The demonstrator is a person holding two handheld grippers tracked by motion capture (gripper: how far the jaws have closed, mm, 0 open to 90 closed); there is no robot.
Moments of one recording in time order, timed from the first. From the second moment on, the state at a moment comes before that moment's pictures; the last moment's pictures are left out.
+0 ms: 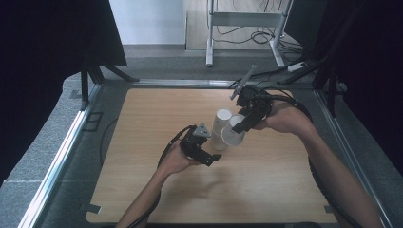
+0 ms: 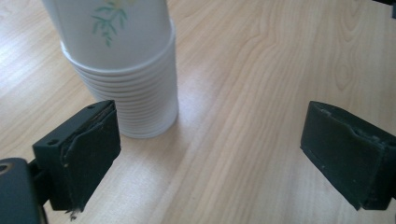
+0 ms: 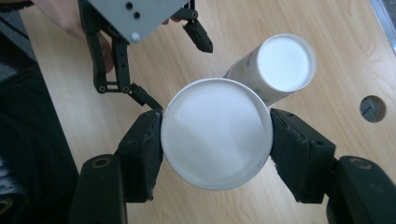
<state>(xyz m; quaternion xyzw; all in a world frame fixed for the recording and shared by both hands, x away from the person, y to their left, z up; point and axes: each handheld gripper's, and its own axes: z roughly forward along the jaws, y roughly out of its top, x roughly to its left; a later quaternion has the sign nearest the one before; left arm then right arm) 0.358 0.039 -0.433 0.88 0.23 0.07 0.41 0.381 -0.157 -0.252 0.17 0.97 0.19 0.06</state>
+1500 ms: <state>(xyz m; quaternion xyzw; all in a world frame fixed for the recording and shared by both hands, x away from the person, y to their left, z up) 0.299 0.050 -0.459 0.90 0.17 0.05 0.41 0.334 -0.165 -0.355 0.12 0.96 0.23 0.02</state>
